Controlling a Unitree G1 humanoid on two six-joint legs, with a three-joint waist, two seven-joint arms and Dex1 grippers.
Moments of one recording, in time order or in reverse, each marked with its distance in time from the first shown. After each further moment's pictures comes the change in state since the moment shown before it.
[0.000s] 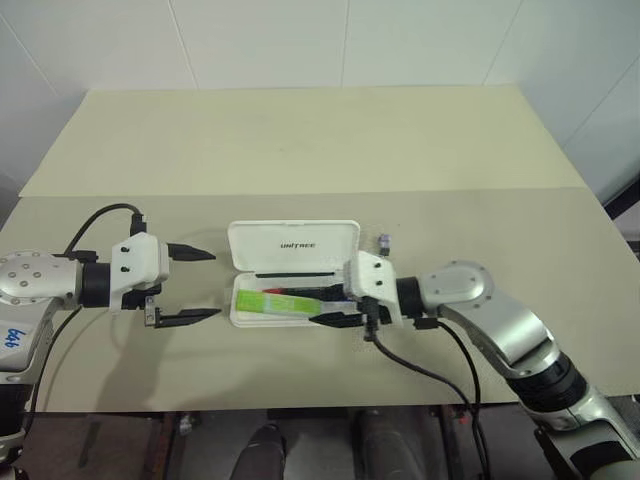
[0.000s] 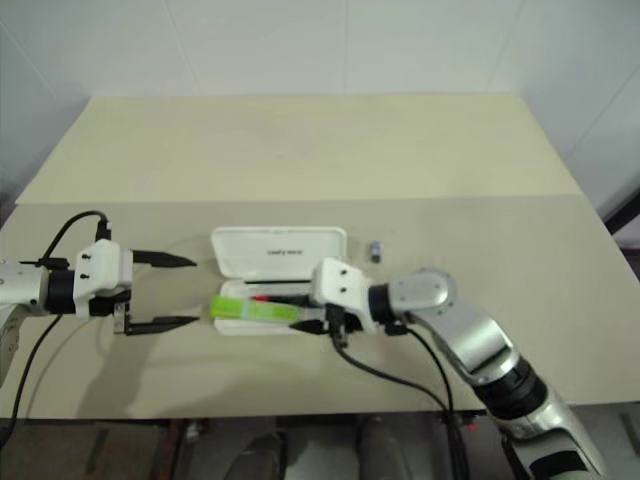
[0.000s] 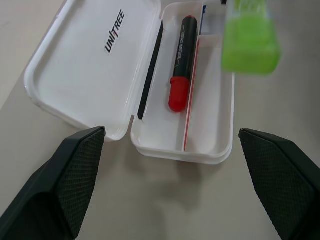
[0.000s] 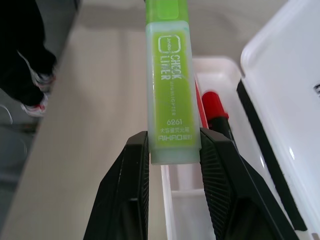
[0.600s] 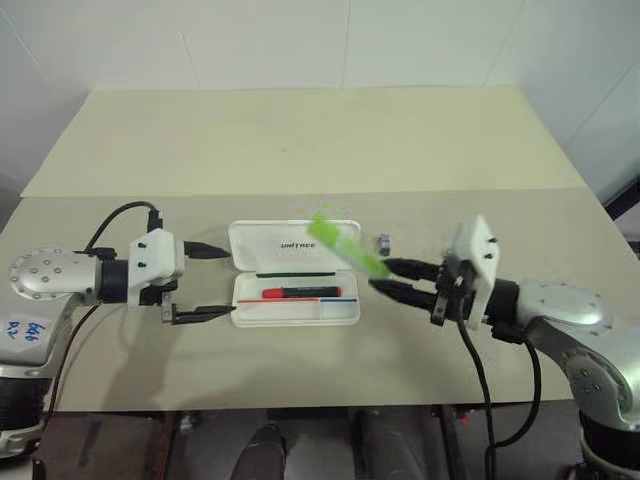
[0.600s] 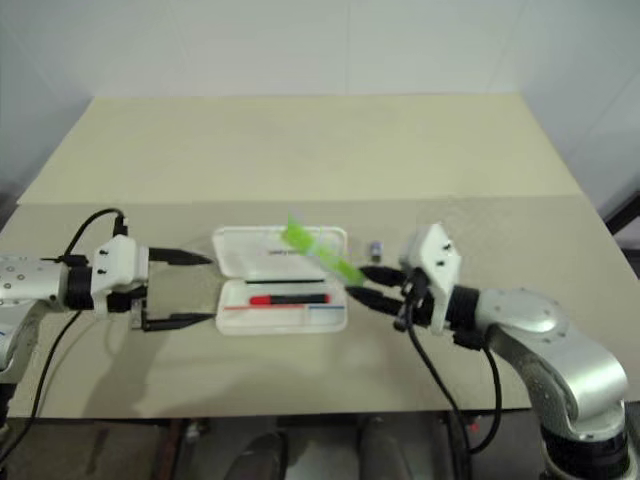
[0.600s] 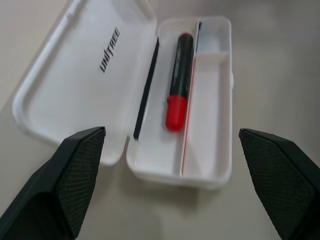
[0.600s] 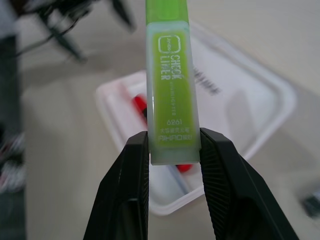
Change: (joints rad) left arm -0.008 -0.007 -0.010 -0.015 0.000 0.018 -0.024; right arm 0.233 -0.147 -0.440 -0.220 0.310 0.152 -0.062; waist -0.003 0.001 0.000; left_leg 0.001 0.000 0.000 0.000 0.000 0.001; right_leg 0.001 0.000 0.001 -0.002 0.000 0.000
